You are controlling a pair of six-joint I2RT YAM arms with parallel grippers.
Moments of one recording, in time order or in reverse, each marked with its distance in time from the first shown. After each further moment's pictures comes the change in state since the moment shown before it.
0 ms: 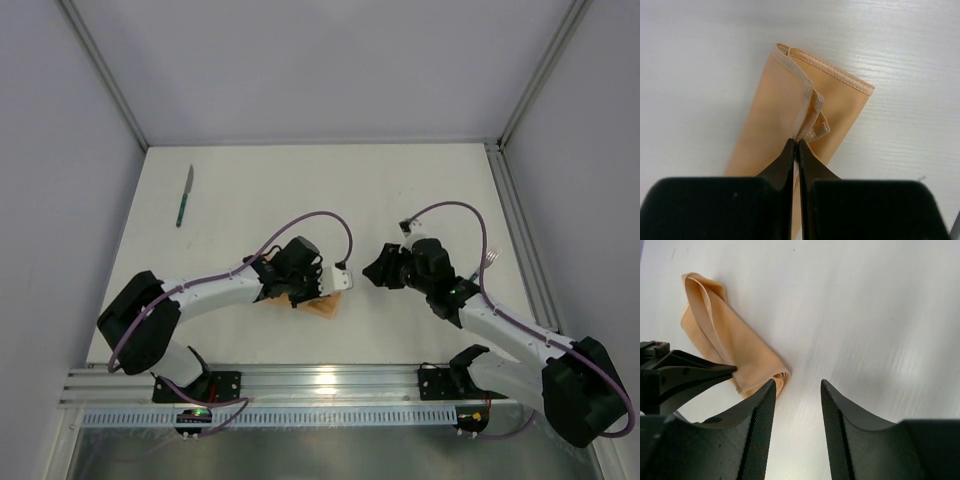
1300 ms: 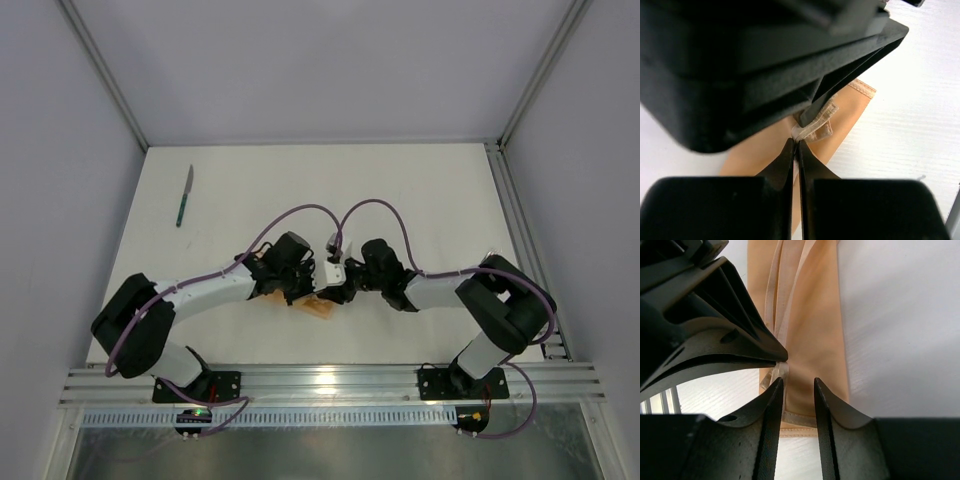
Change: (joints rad) left arm 0.067 -0.031 -0.023 0.008 0.068 -0.011; right arm 0.179 0.595 0.142 0.465 -0.385 -0.526
